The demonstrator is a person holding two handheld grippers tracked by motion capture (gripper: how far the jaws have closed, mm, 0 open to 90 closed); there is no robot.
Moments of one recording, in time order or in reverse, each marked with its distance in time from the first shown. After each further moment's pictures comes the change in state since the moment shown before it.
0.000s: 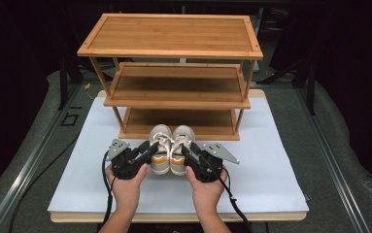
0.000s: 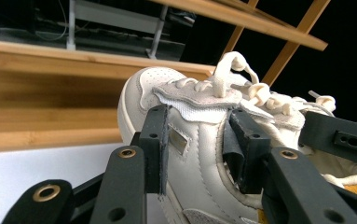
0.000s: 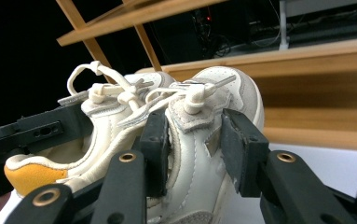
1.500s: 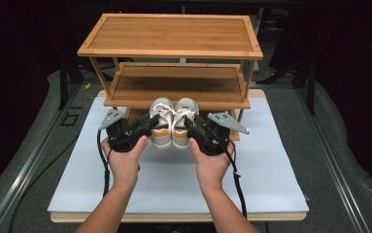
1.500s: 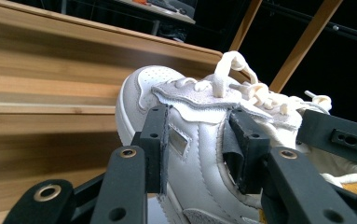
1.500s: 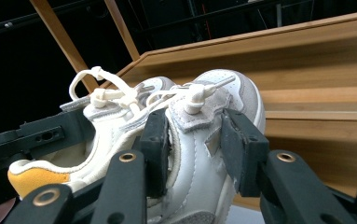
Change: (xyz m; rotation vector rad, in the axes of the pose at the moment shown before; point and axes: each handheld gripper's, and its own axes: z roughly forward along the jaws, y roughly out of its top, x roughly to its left) left arm -0.012 0.077 0.011 -0.051 -0.042 -0.011; right arm 0.009 0.083 -0.003 -0.070 -0.018 -0.023
